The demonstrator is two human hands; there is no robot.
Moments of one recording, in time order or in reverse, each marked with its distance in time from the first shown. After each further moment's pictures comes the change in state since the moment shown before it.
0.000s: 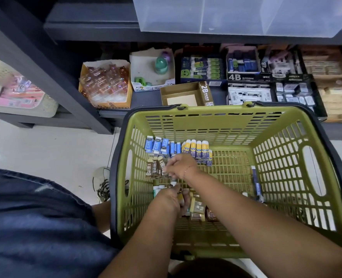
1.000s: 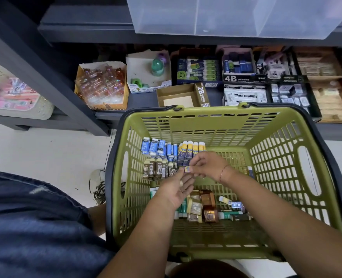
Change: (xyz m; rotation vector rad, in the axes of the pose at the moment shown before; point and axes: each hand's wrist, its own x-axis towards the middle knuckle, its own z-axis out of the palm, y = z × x) left_hand -0.014 0.003 0.016 0.115 -0.297 0.291; right_hand -0.018 0.026 -0.078 -0.081 -0.054 -0.150
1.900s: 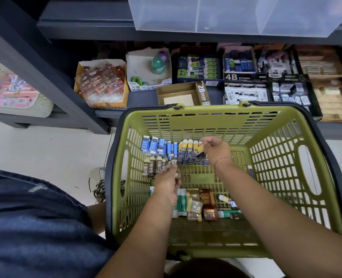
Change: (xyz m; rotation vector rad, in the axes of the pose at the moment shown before) left_hand -0.005 0.008 -0.001 -0.027 0.182 0.207; right_hand 0.033 0.000 -0.002 0.288 0.548 0.018
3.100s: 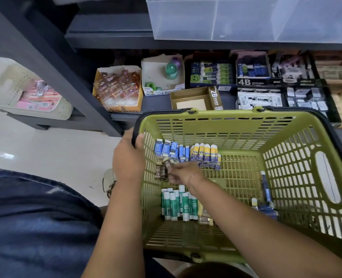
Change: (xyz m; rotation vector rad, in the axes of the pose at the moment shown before) left_hand -0.027 0.109 -0.057 0.903 0.420 0.921; right_hand -0.063 -0.006 0.079 0.120 -0.443 0.372
